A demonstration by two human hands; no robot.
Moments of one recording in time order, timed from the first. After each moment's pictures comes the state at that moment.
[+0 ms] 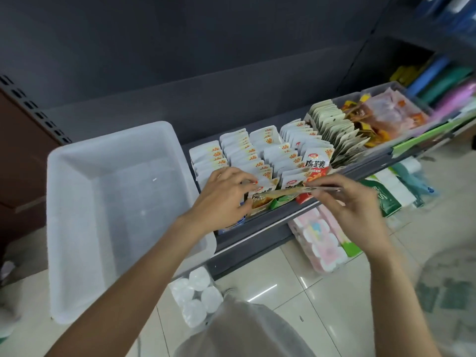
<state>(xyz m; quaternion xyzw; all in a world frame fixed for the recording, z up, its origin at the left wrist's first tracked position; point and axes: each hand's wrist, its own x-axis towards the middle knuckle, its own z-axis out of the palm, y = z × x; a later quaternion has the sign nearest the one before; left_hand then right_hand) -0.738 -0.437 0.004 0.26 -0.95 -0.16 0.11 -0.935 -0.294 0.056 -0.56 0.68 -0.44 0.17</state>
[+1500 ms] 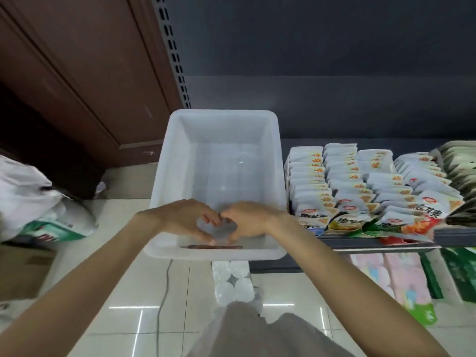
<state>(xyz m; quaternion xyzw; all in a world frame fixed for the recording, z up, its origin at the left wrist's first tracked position) -0.526 -0.441 -0.022 0.48 -0.77 -0.40 -0.15 -0.712 -0.446 -0.036 -0.84 0.38 0.17 0.35</state>
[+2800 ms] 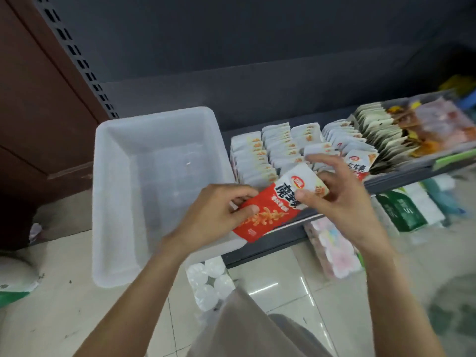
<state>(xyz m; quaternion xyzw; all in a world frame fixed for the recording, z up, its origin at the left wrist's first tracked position) -0.653 -0.408 0.029 0.37 -0.79 -0.44 0.21 -0.861 -0.332 0.068 -0.49 0.62 -0.48 0.39</state>
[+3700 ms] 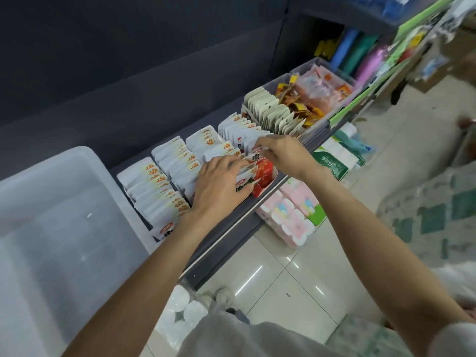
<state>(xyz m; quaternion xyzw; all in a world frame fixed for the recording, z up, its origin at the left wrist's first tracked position) -0.843 -0.440 -0.011 0.26 -0.94 -0.17 0.15 -1.038 -0.378 0.003 -0.67 0.73 -0.14 0.00</state>
